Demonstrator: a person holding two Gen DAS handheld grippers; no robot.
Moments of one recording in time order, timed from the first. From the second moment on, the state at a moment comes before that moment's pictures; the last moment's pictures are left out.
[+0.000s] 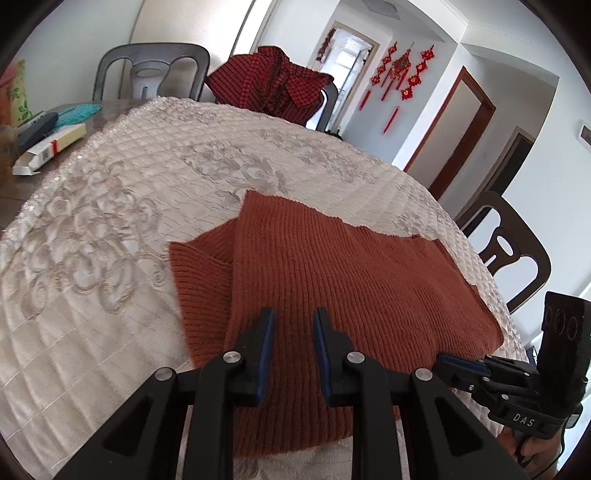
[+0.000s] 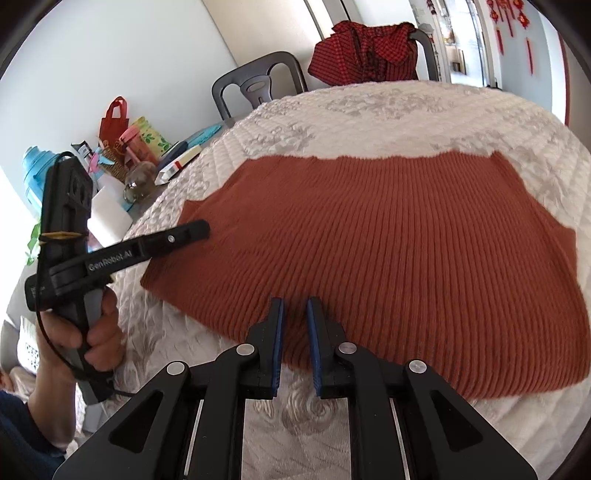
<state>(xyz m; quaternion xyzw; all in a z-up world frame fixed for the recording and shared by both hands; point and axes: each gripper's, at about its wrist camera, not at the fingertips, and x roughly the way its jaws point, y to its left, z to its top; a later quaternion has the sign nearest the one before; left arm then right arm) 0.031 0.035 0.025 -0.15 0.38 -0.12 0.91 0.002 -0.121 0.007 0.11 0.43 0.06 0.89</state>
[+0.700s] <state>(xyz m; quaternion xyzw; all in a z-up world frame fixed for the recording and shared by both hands) 0.039 0.071 0.011 -0.22 0.39 -0.09 0.89 -0.003 -0.118 0.010 0.11 0.43 0.07 0.90</state>
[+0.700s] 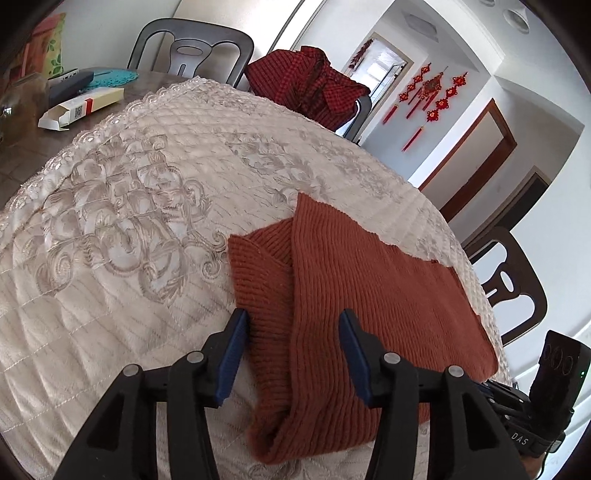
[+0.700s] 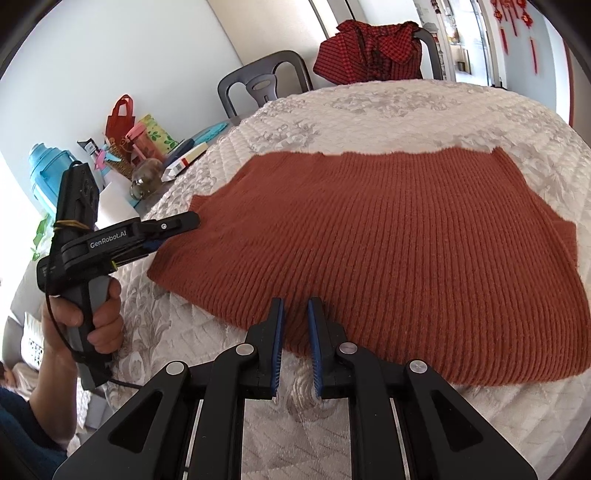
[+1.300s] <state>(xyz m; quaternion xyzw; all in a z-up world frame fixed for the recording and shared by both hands) 0.045 0.065 0.011 -0.22 0.39 -0.10 0.89 0.052 -0.135 0.015 0.13 0.41 0.06 0.90</state>
